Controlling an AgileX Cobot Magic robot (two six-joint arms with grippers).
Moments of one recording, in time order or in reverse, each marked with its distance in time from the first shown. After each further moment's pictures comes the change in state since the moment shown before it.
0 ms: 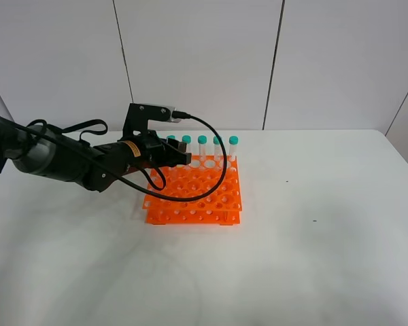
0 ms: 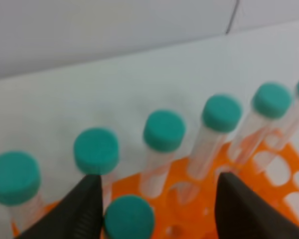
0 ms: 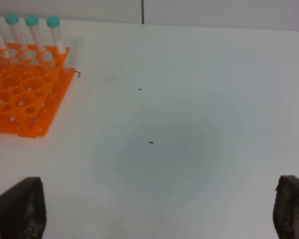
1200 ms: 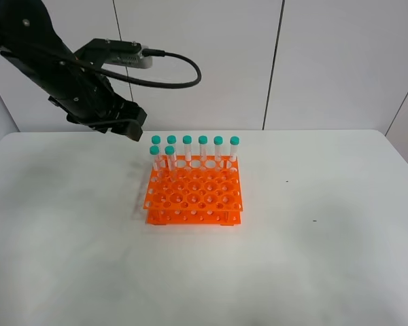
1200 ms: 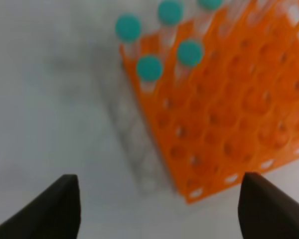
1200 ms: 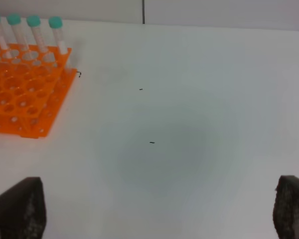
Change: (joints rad) left arm 0.096 -0.294 -0.405 -0.100 1.371 0.182; right arm 0.000 0.000 0.000 0.003 0.000 0.000
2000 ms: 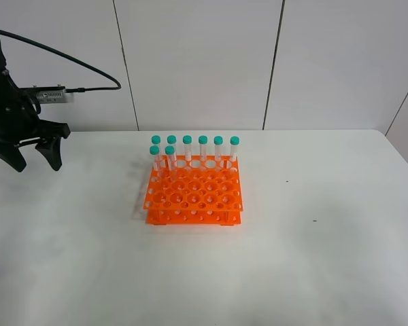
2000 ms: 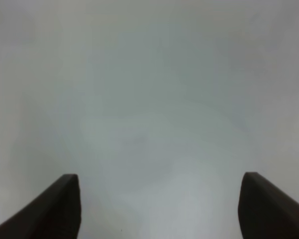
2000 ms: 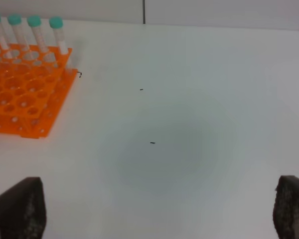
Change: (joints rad) left arm 0.396 0.185 -0.129 -0.002 0.405 0.000; right arm 0.000 0.000 0.000 0.001 0.000 0.000
